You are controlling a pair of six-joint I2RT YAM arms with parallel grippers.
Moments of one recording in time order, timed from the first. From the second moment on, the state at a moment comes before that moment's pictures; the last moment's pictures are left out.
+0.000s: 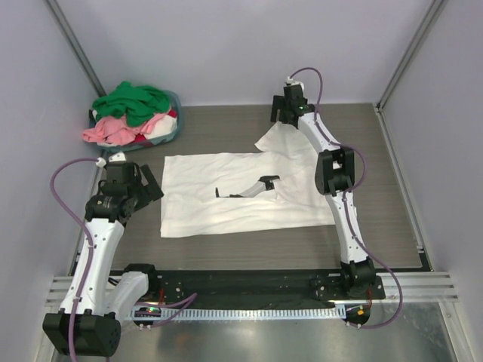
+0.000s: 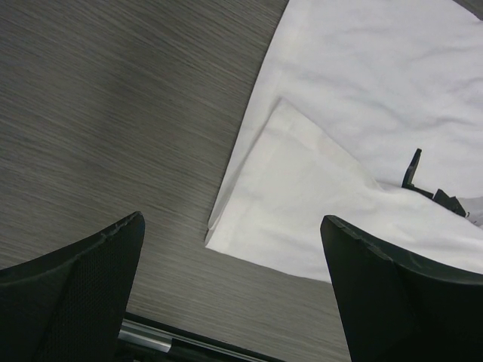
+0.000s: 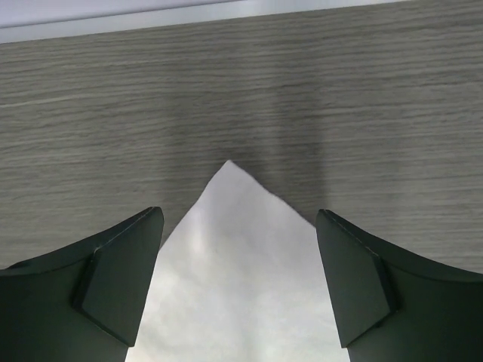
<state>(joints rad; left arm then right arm) -0.03 0.89 0.91 -0.86 -0.19 -0.46 0.25 2.66 2.48 -0.52 0.12 0.27</state>
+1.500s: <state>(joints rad) 0.05 1.86 1.37 -0.45 -0.09 -0.50 0.30 2.02 1.88 -0.39 0.18 0.35</state>
